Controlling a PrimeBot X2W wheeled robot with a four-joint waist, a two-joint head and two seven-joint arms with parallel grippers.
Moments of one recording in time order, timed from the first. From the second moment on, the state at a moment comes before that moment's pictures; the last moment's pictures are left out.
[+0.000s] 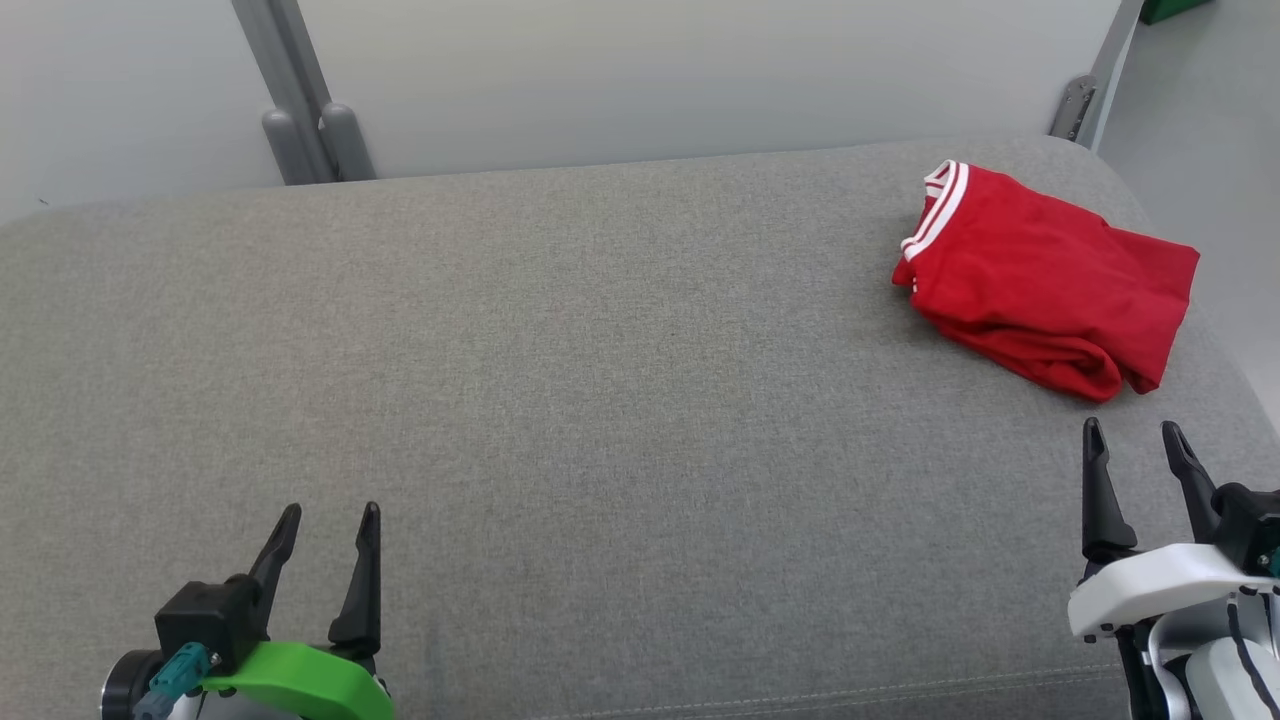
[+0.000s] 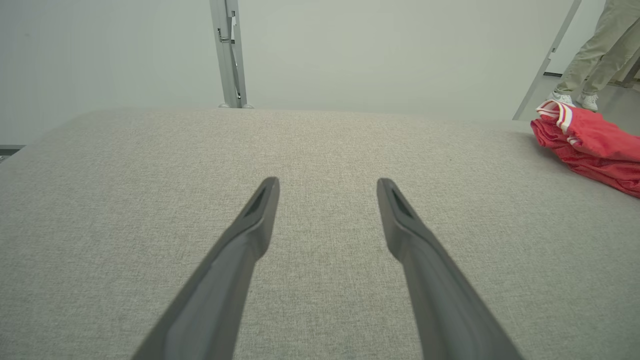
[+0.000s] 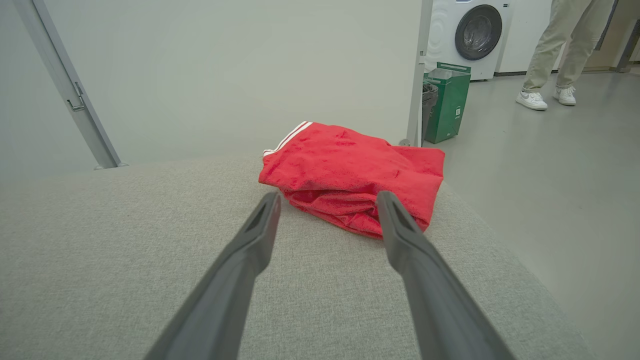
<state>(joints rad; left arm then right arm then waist) 0.02 0.30 -0.39 0.09 -0.57 0.12 -0.25 0.06 -0.23 0.11 0.18 0.31 -0.13 -0.25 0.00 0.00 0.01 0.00</state>
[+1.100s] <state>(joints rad) 0.05 0.21 -0.37 0.16 -0.70 0.10 -0.21 0.10 -0.15 0.09 0.25 0.48 -0.09 -0.20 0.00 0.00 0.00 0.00</state>
